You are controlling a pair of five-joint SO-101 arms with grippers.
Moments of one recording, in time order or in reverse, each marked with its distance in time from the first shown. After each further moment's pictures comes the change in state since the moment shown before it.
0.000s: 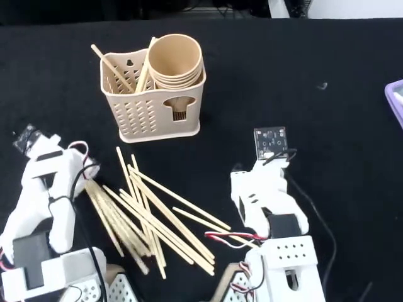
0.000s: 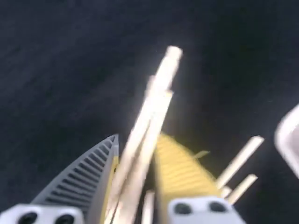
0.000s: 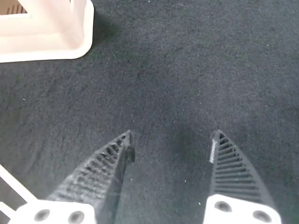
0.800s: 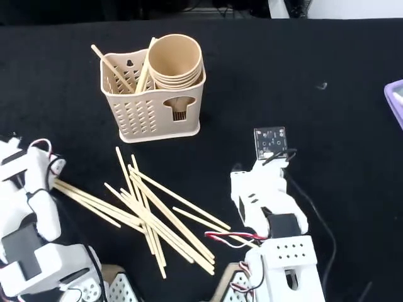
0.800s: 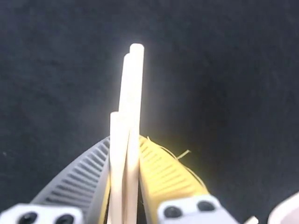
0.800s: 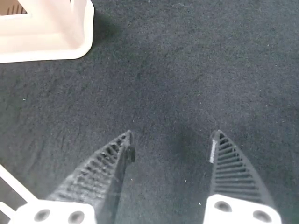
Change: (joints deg) left arm -14.5 1.8 -6.2 -0.1 -0.3; right arm 0.0 0.0 0.0 0.0 0.0
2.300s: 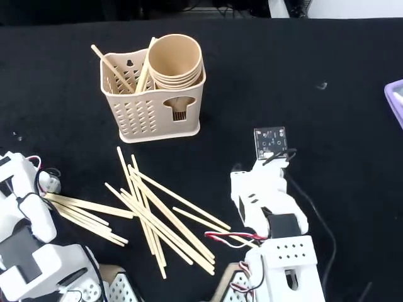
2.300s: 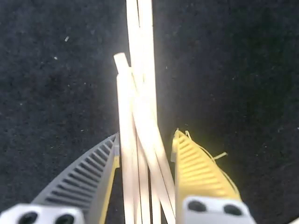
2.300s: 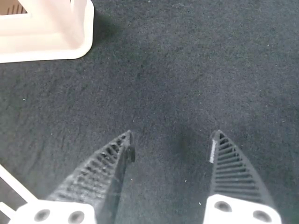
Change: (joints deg) left arm -4.7 0.3 0.1 12.8 -12.6; right arm 0.0 0.0 0.0 0.0 0.0
